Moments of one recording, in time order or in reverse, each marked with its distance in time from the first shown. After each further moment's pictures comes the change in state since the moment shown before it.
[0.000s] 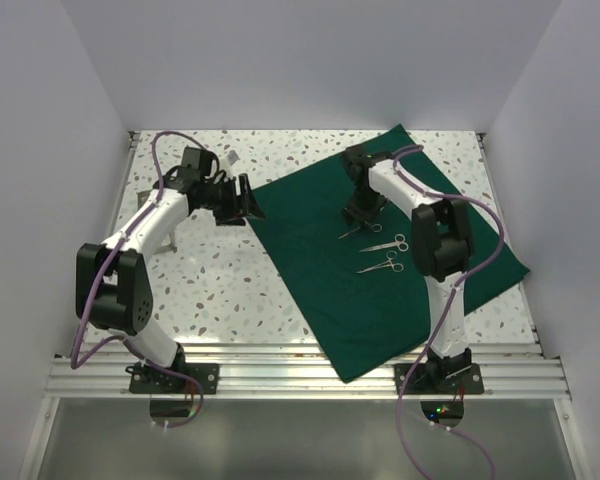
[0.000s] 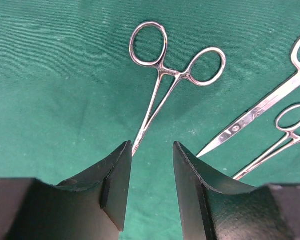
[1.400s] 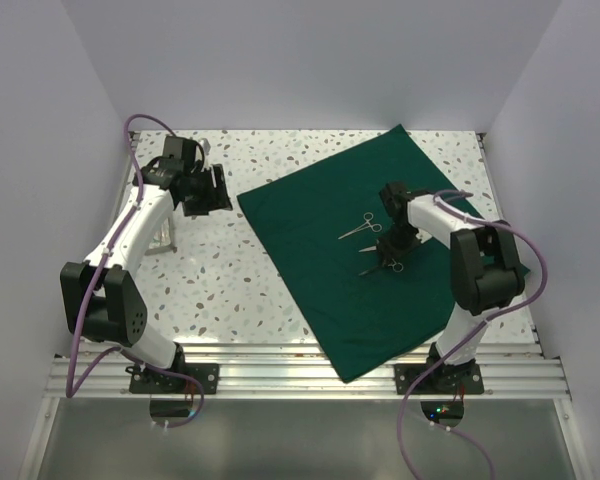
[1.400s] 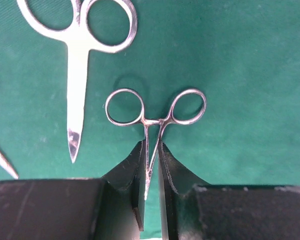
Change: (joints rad) left arm 0.051 -0.077 0.100 -0.179 -0.384 0.066; right arm -0.126 -0.364 -0.620 0.152 -0.078 0.232
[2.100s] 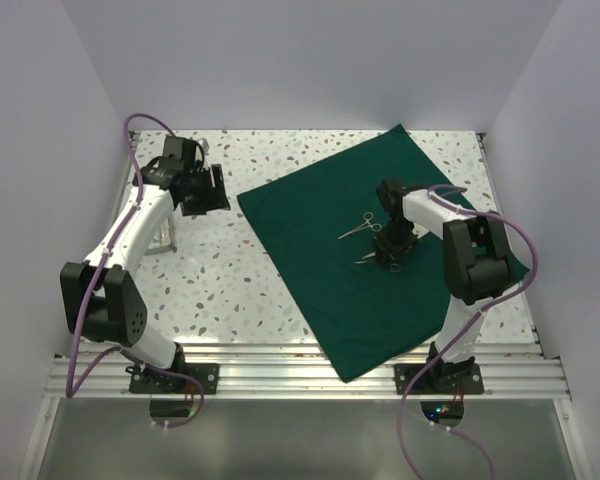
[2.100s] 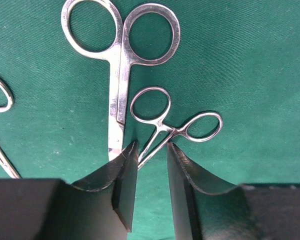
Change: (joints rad) left arm 0.000 0.000 0.000 0.000 -0.028 0.005; right arm 0.000 0.071 0.060 0.004 0.012 -0.034
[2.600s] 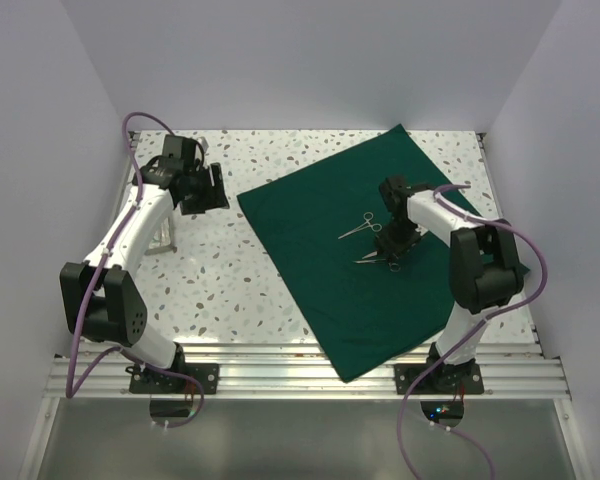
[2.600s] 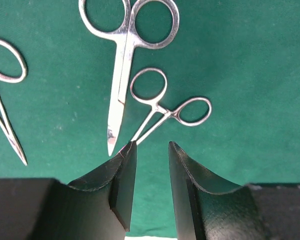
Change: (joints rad) left arm 0.000 0.000 0.009 0.000 -0.018 -0.004; right arm 0.000 -0.080 -0.012 -0.016 0.001 -0.065
